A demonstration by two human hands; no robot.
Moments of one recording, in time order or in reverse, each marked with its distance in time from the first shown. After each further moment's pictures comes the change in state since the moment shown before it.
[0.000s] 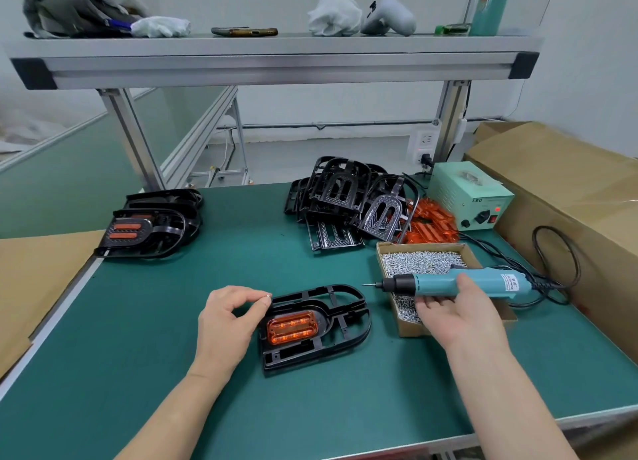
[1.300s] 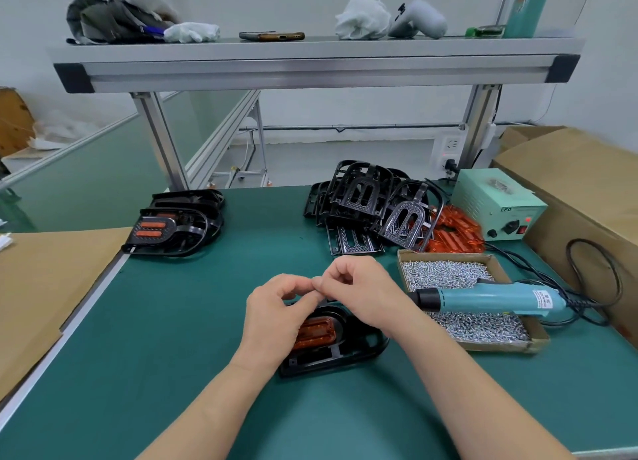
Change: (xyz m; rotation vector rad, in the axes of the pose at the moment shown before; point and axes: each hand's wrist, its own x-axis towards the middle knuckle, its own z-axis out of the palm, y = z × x) left_hand -0.003 0.060 0.020 -0.106 -0.080 -0.026; right_hand -0.015 0.085 0.049 -1.592 -0.912 -0.591
